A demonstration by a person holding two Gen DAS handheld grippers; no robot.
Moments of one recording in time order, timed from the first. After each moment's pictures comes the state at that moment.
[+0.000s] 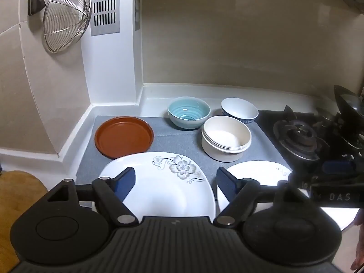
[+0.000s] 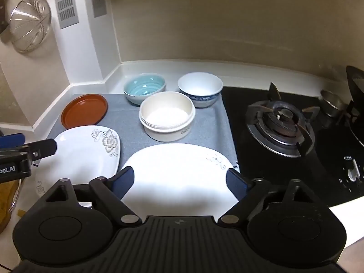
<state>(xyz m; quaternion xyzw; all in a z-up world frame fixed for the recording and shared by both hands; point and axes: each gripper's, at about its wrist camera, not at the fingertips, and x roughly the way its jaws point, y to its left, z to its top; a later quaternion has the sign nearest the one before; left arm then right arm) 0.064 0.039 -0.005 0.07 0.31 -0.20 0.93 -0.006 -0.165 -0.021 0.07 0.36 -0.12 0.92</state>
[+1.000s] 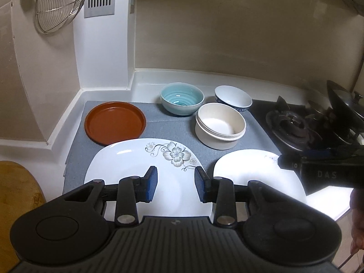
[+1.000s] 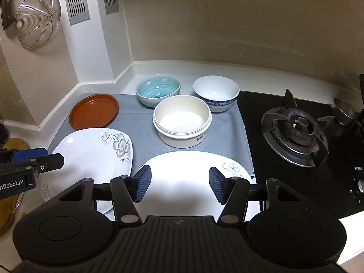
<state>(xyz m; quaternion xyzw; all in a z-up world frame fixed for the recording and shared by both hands) 0.073 0.045 -0.016 0.05 0.35 -0.24 0.91 0.014 -0.157 -0.020 0.08 0.39 -0.09 0.91</state>
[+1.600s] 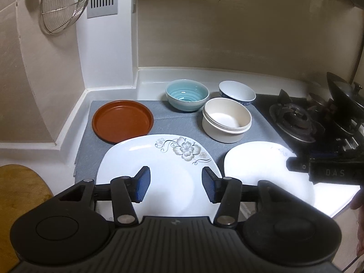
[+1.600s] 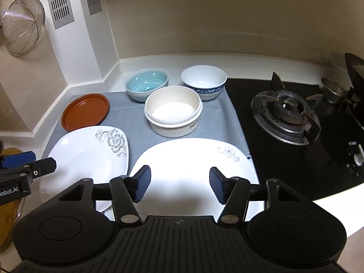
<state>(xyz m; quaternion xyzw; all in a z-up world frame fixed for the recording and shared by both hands) 0.073 0.064 -0.020 0.07 0.35 -0.24 0.90 0.002 -0.144 -0.026 0.13 0.38 -0.12 0.91</state>
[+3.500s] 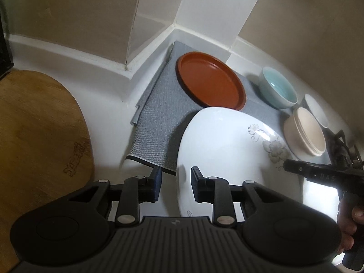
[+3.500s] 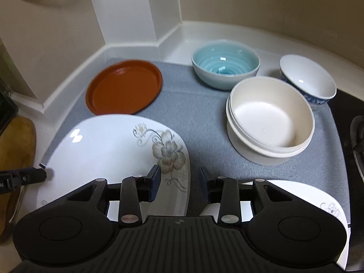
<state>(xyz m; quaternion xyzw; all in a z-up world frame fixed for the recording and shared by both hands) 0.169 0.168 -0.098 -0.09 0.47 -0.11 0.87 0.157 -0.104 -0.091 0.06 0.45 0.01 0.89</state>
